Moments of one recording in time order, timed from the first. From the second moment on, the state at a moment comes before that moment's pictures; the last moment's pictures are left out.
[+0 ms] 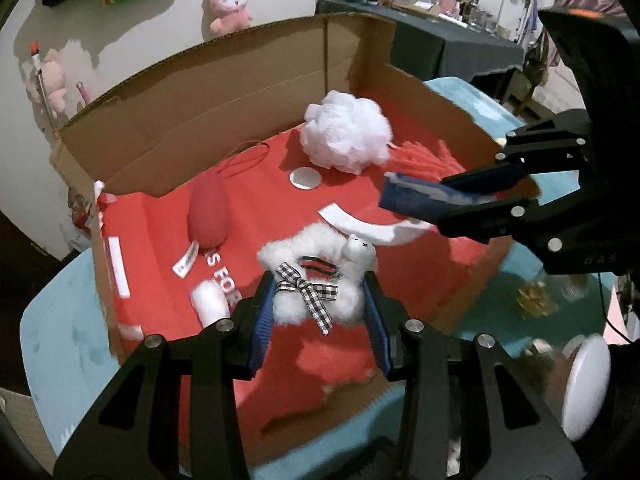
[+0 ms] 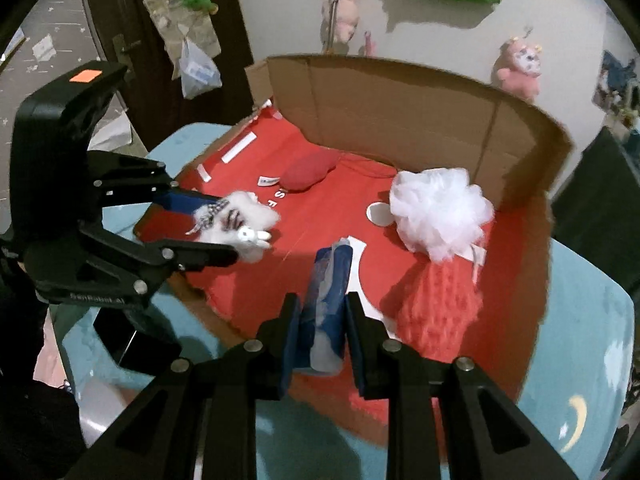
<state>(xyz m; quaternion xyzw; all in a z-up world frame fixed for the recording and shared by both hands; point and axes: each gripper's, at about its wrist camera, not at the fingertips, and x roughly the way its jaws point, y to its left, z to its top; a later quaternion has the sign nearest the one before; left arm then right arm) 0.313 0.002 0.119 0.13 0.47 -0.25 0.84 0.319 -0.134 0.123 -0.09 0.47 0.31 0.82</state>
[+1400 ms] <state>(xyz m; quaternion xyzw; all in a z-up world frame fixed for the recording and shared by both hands) 0.401 -0.011 0.053 0.19 0.53 -0.22 0.80 0.420 -0.095 0.057 -0.15 0.57 0.26 0.77</state>
